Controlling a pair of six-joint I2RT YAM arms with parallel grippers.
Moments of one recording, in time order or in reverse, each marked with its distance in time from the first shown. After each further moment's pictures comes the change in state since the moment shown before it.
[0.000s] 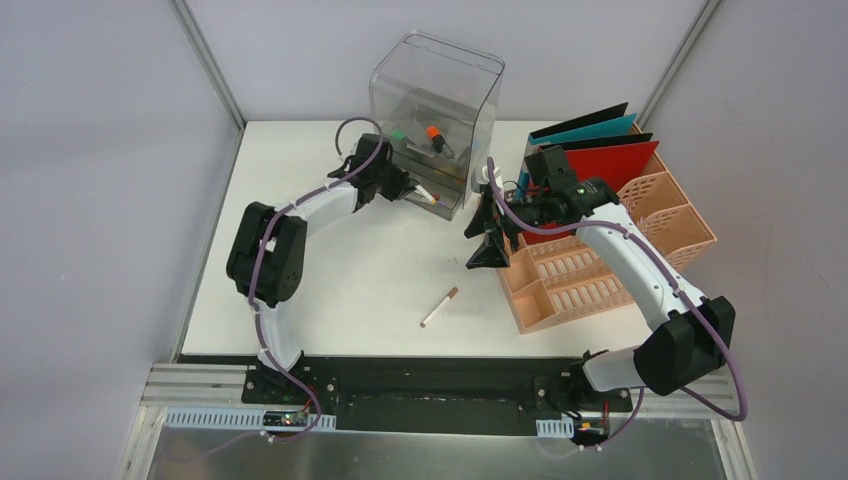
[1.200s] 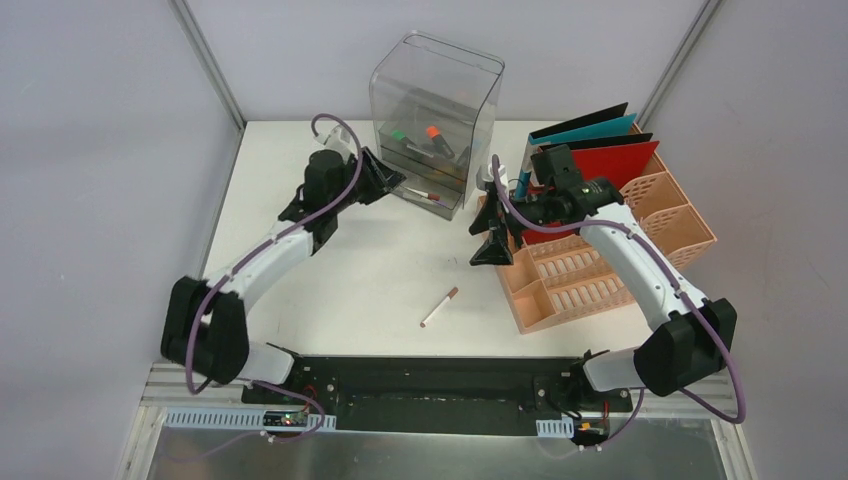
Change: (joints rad) left arm 0.033 -0.438 -0.341 0.275 0.132 0.421; right arm -0.028 -0.003 -0.002 0.001 0.003 -0.009
